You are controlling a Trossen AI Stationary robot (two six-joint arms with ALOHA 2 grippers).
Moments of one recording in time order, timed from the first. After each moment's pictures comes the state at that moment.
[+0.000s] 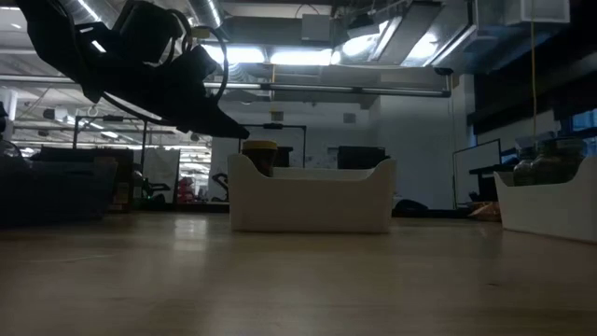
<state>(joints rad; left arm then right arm) 0.16 1.28 0.37 0.58 -0.19 0.13 1.04 1.33 1.12 -1.06 -0.12 2.19</state>
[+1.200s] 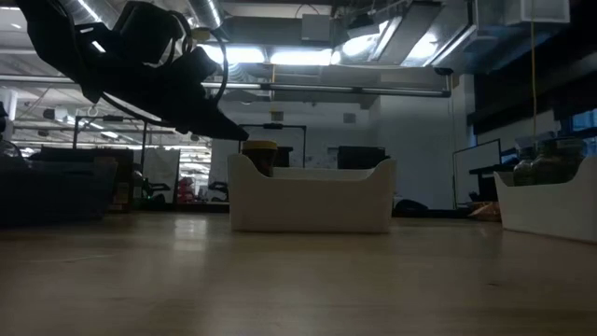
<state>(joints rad) 0.16 1.28 0.37 0.57 -0.19 0.13 1.11 1.50 1.12 -1.03 -0.28 2.12</state>
